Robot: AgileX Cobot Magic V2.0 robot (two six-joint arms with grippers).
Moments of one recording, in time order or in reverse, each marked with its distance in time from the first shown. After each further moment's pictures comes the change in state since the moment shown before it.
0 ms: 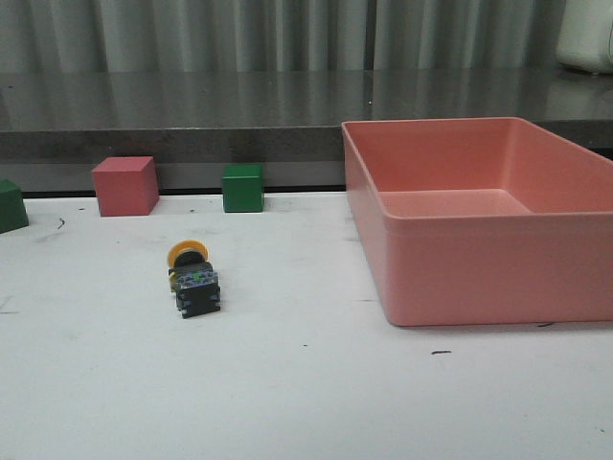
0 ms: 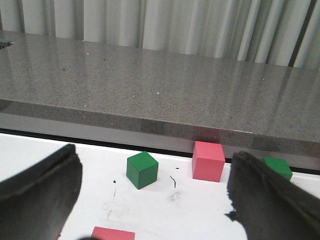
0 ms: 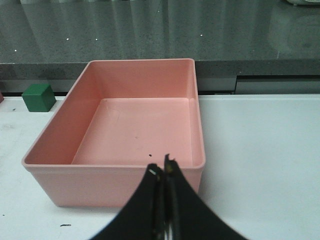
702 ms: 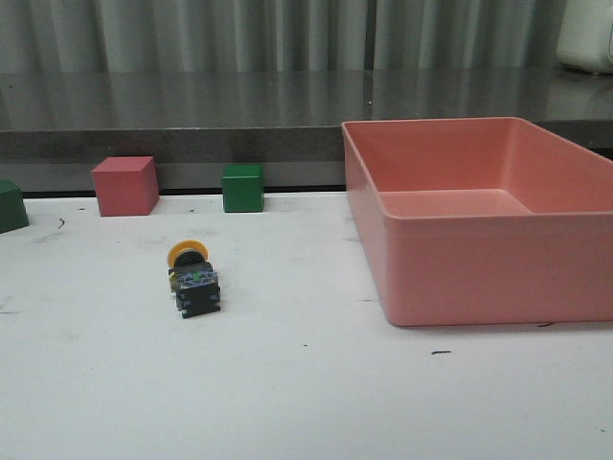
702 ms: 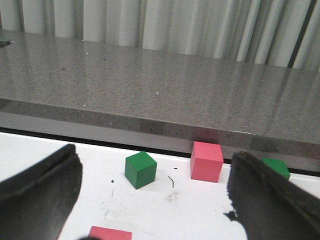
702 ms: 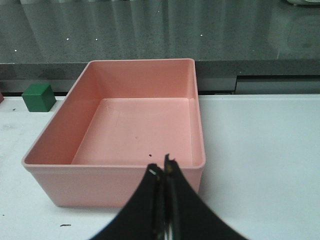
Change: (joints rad) left arm 0.000 0.000 0.000 -0.023 0.000 0.000; right arm 0.000 0.000 0.000 0.000 0.000 -0.002
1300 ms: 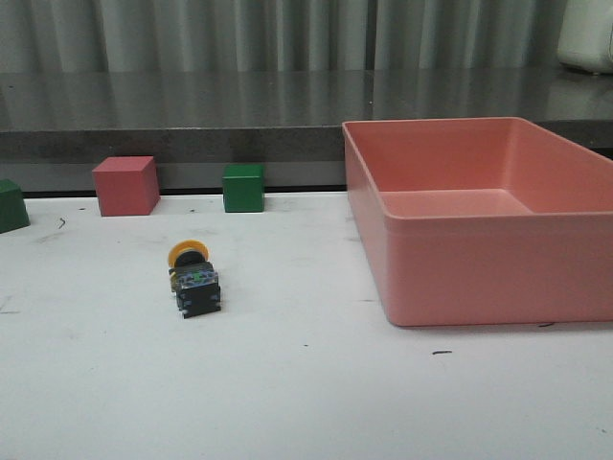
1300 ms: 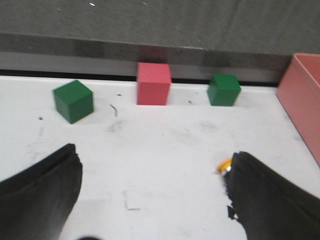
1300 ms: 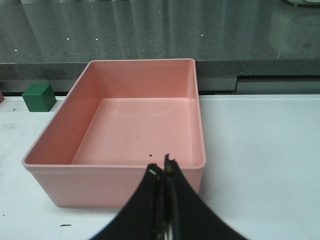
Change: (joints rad) left arm -0.287 0.399 -0.106 -0.027 0.047 0.000; right arm 0.000 0.000 0.000 0.000 0.000 0.000
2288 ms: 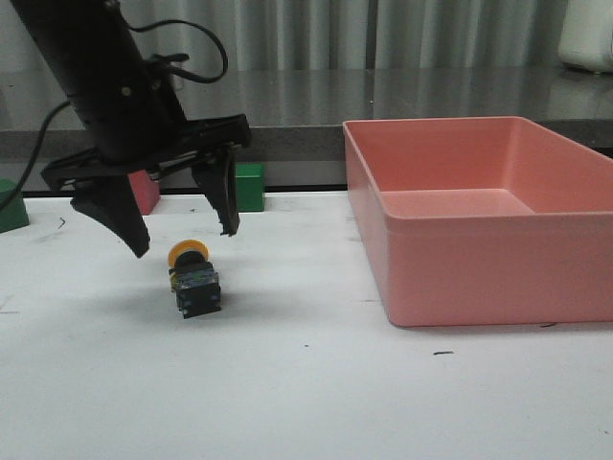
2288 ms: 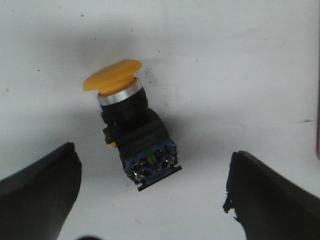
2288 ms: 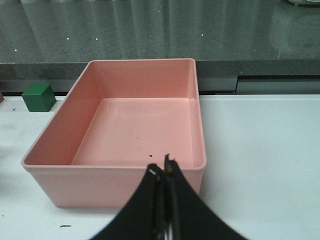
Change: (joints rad) left arm -0.221 1.078 -0.819 -0.171 0.591 -0.176; right arm 0.000 0.000 0.000 0.000 0.000 0.000
